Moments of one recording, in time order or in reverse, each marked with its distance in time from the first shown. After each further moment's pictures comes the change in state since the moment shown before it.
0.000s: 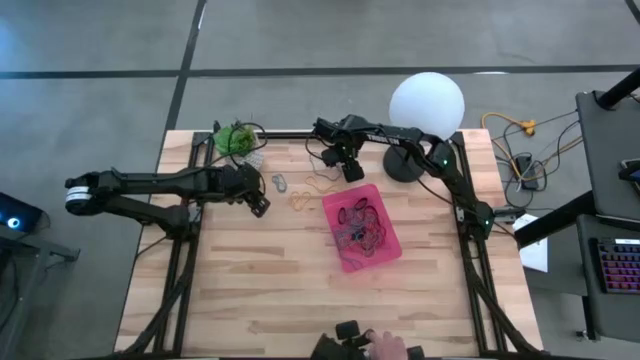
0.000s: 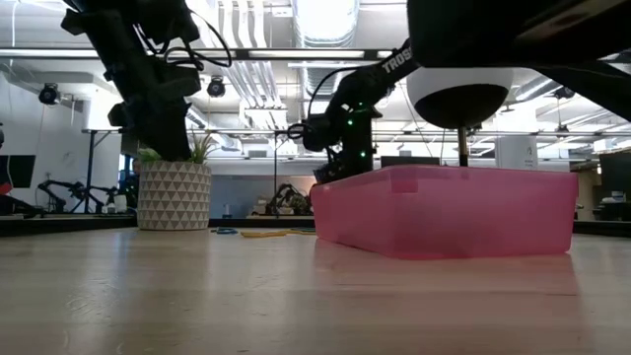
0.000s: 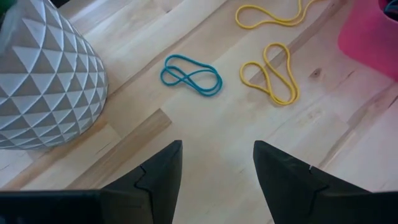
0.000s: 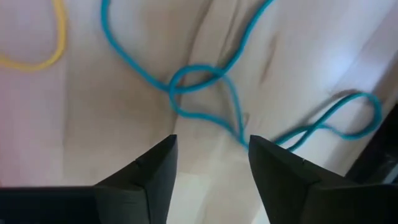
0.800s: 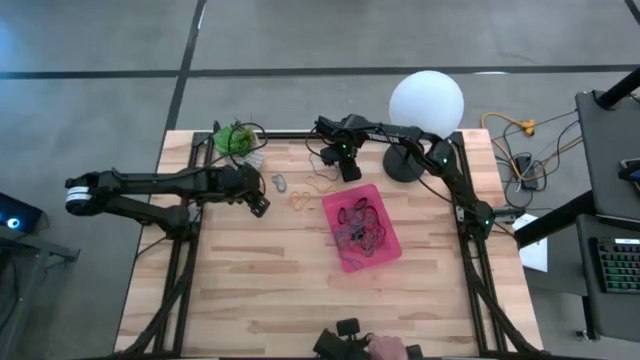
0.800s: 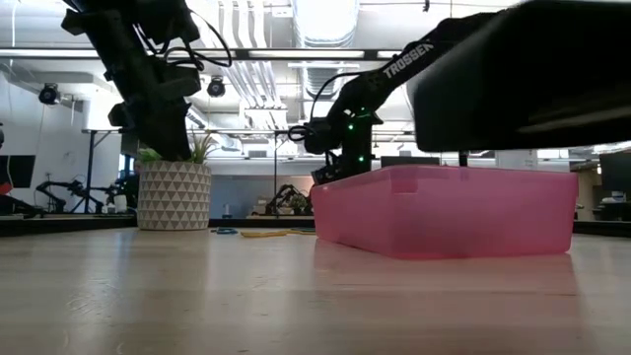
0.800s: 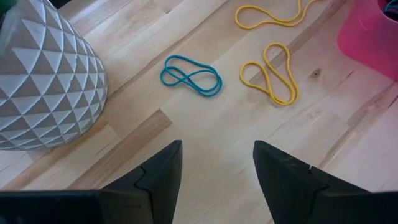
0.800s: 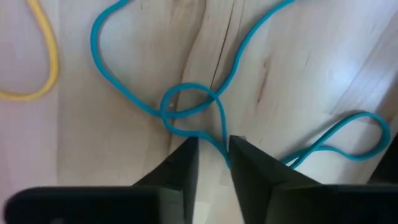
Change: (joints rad) left arm 0.000 0.000 0.000 0.001 0.000 0.003; right arm -0.024 0.024 -0.017 0.070 -0.064 0.012
